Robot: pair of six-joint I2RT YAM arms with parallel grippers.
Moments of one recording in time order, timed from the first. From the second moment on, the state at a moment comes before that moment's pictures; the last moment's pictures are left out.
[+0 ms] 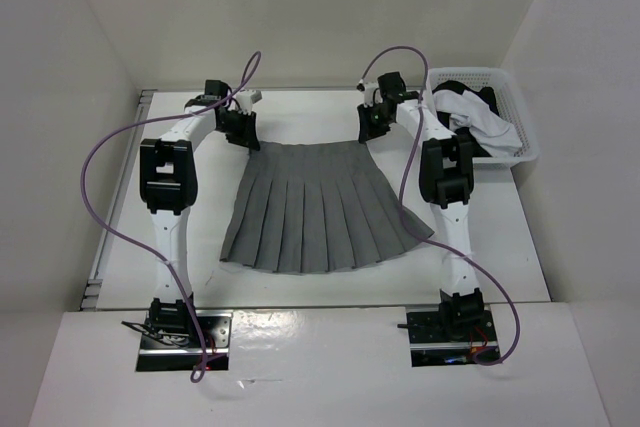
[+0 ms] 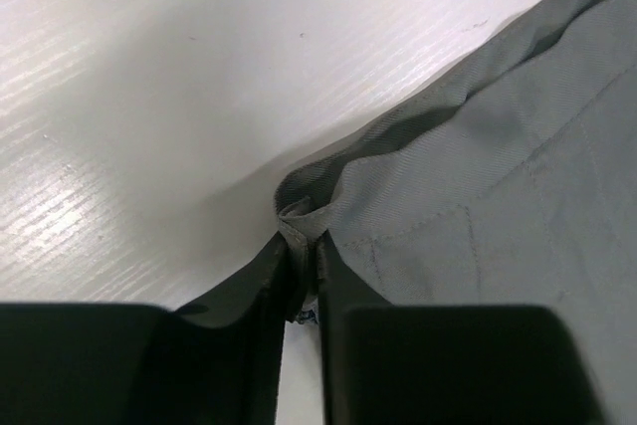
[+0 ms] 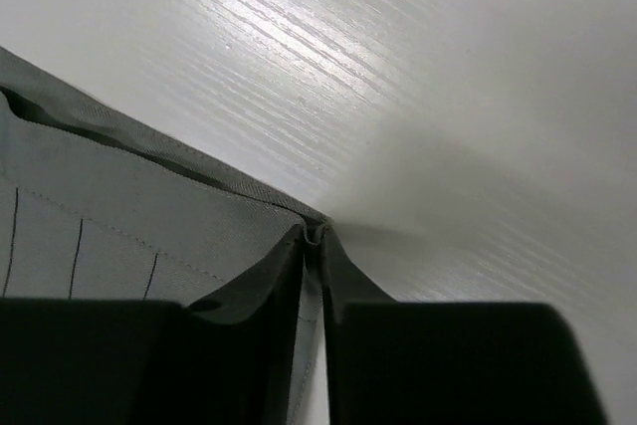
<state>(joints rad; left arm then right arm) -0.04 2.37 1.95 -0.64 0.55 0.21 0.19 2.49 2.14 -0.65 -0.38 -0.11</state>
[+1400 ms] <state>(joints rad) -0.08 2.39 2.42 -0.79 0.54 0.27 0.20 2.44 2.45 -0.79 -0.29 -0.18</state>
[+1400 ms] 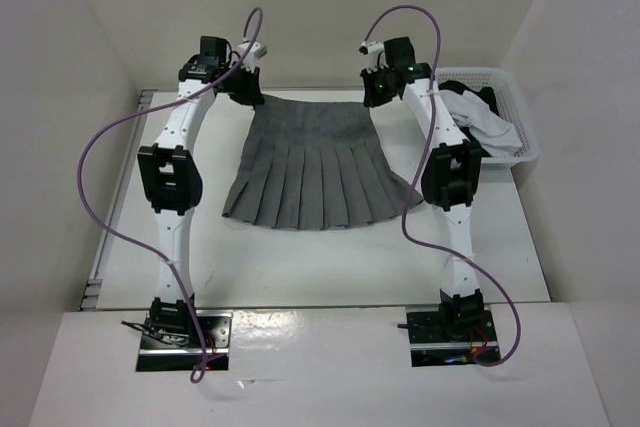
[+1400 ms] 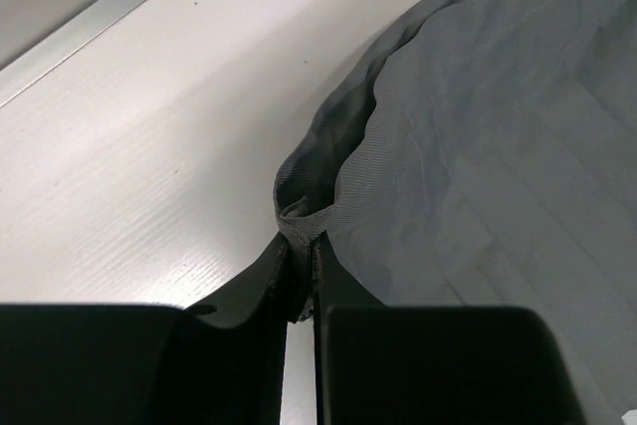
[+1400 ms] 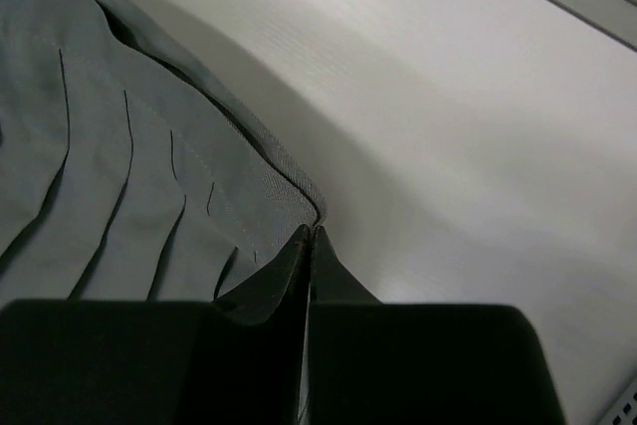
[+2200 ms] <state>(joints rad) -0.08 1.81 1.67 -0.78 0.61 0.49 0.22 1.89 1.89 -0.78 -0.31 -0.39</state>
